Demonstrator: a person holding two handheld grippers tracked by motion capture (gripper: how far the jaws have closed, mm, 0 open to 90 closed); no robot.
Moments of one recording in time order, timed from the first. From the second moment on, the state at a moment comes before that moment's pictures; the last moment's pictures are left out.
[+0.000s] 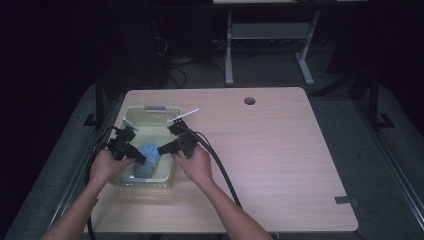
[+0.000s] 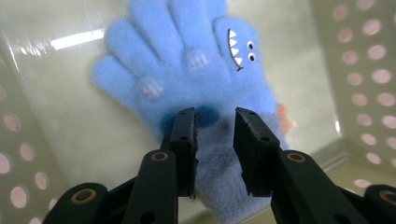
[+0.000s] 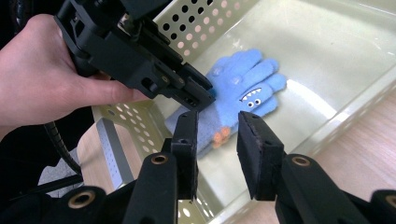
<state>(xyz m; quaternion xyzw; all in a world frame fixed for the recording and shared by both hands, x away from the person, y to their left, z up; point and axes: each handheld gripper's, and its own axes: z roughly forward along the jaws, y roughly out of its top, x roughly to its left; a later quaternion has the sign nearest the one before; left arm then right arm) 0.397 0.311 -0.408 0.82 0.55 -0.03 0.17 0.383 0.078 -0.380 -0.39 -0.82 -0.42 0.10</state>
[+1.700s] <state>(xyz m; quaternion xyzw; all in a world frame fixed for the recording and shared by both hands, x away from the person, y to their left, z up) 0.380 0.272 -0.349 0.81 0.50 -0.01 0.31 0.383 -0.018 -0.356 -0.43 -0.81 -0.40 0.02</state>
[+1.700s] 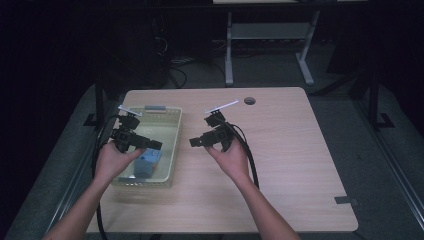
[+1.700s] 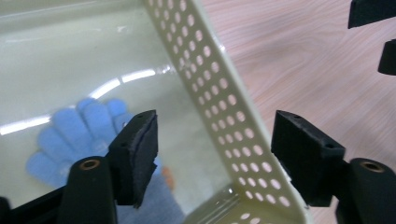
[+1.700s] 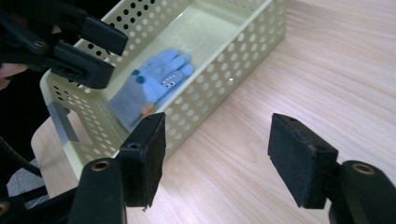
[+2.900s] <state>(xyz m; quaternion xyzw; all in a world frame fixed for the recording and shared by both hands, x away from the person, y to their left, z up) 0.376 0.196 -0.333 0.83 0.44 0.00 0.34 0.375 -0.105 -0.366 -0.48 -0.78 -0.39 0.01</state>
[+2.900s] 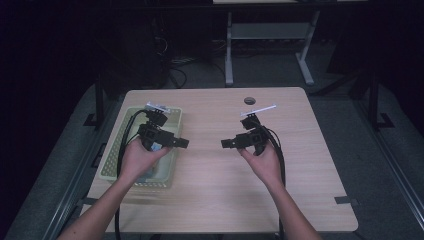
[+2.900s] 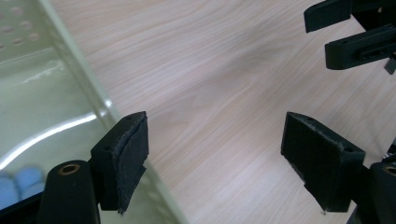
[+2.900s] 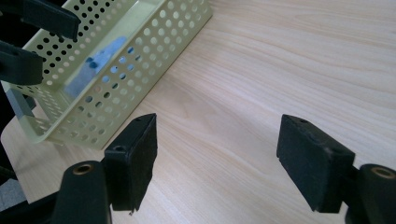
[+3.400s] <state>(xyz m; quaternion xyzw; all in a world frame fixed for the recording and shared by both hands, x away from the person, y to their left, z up) 0.370 0.165 -0.335 0.84 0.41 -0.01 0.35 0.369 -0.130 -0.378 -0.50 -0.78 -0.38 0.01</state>
